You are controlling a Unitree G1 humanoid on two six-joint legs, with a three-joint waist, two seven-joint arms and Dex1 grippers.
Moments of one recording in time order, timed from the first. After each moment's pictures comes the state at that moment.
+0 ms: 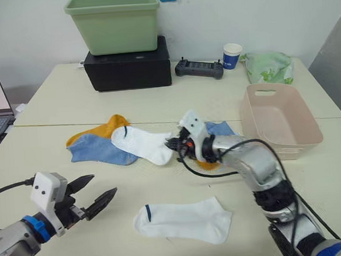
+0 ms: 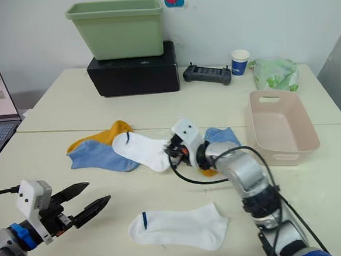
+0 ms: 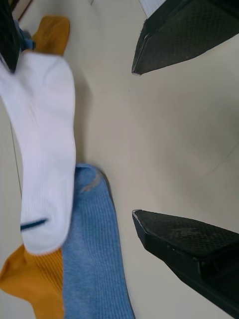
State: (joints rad) left arm 0.44 0.74 0.59 -0.53 -0.72 0.57 -0.77; right arm -0.58 -0.25 0.25 -0.30 0.30 1.00 0.61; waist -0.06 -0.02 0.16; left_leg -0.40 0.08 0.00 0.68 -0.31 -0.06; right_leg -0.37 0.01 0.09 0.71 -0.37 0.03
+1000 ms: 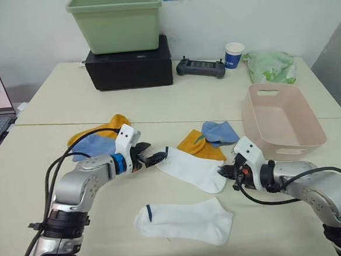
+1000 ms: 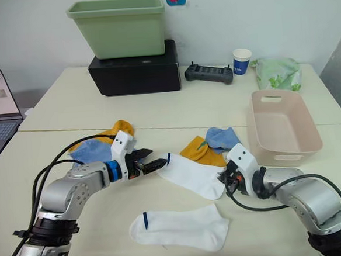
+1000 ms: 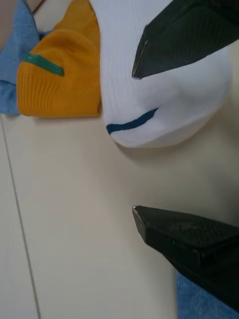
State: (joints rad) left arm -0.44 0.58 -0.08 -0.01 -0.49 0.77 -0.68; right arm -0.26 -0.61 0.10 -0.62 0.49 1.16 0.57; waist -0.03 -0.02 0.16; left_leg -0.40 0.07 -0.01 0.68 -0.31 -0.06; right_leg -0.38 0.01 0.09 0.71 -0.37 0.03
